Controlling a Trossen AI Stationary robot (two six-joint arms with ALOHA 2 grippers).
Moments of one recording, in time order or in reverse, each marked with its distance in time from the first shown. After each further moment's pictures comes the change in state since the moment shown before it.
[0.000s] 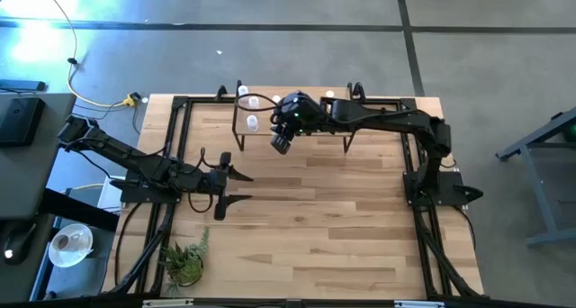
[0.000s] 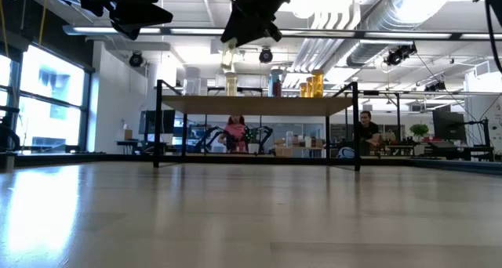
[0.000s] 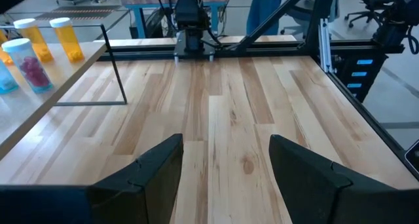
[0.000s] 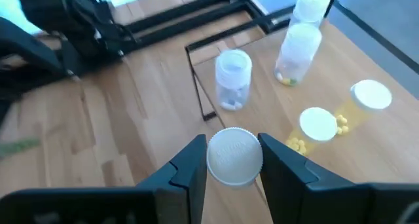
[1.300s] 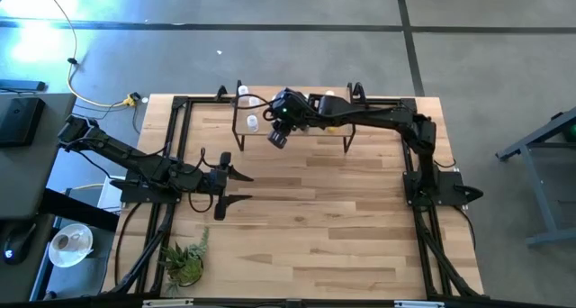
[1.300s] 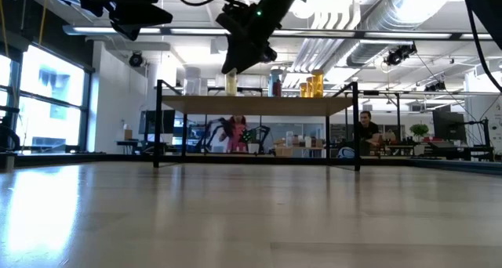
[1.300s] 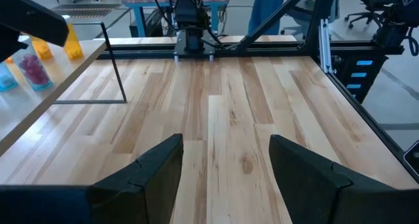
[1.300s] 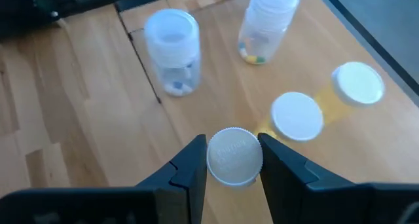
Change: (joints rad) left arm 0.000 0.000 0.000 -0.002 0.000 -0.010; right arm -0.071 0.142 0.088 -0.078 0.036 -0.091
